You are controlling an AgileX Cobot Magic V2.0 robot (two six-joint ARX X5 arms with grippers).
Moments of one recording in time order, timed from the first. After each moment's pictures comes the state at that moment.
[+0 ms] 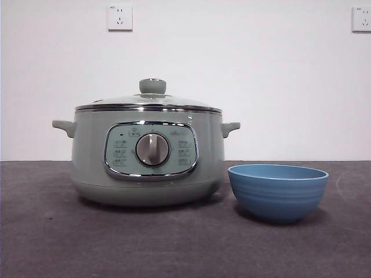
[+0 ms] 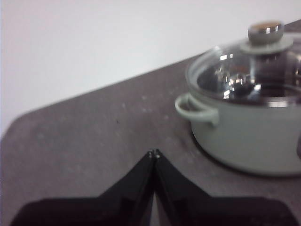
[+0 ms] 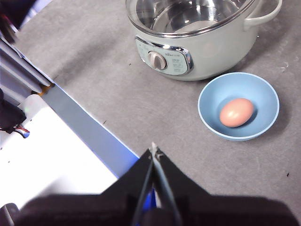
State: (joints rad) left arm 0.09 0.18 0.25 -0.24 0.25 0.26; right arm 0.50 0.66 1.02 -1.06 -0.36 0.00
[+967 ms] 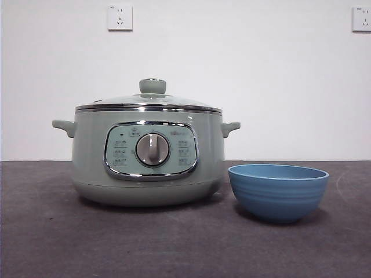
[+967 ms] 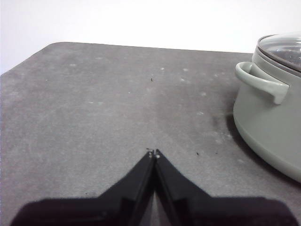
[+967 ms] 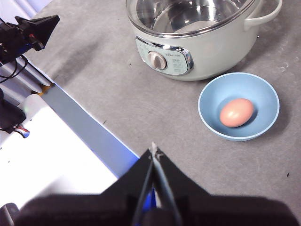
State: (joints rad) left arm 0.09 0.00 0.02 -0.18 0.03 -0.07; right arm 0.50 0.66 1.02 -1.06 -0.36 0.00
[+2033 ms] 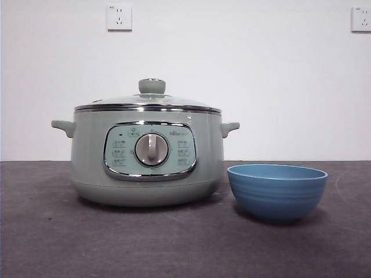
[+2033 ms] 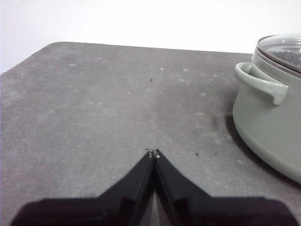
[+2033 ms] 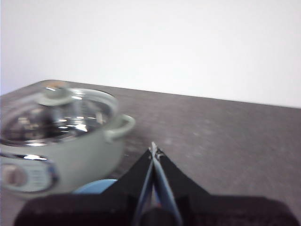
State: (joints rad) left arm 0.09 0.00 0.02 -0.18 0.03 -0.07; right arm 0.02 0.14 0.33 -0.23 -0.34 -0.03
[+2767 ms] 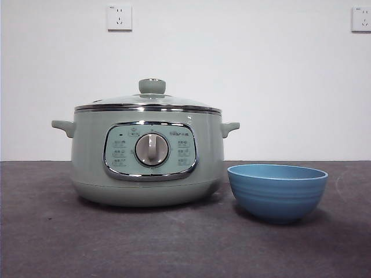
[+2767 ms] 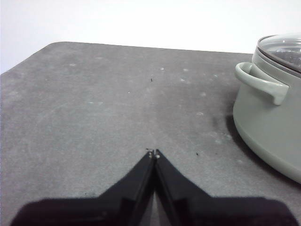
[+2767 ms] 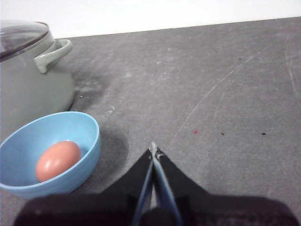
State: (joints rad) left arm 0.09 0.00 0.02 -0.18 0.03 -0.07; right arm 0.02 0.00 0.05 -0.27 -0.18 0.05
